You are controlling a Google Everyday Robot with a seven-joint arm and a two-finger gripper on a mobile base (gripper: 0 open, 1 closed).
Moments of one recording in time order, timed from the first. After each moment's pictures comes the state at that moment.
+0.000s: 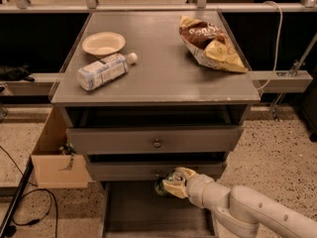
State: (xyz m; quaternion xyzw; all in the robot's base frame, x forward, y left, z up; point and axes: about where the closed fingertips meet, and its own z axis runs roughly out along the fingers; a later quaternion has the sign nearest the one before) arm 0.493 -0.061 0.521 -0.30 0.79 0.24 0.48
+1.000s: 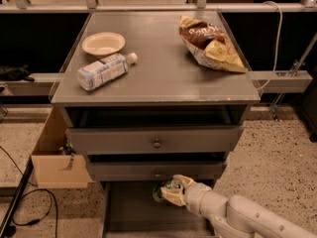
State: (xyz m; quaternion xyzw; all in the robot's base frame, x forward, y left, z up) arm 0.482 -0.056 0.491 -0.28 0.79 0.25 0.48
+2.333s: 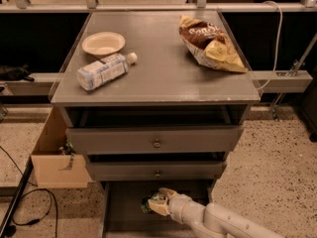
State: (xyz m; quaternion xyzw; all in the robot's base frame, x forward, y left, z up) arm 0.488 -0.005 0.360 -0.28 0.80 0.29 0.45
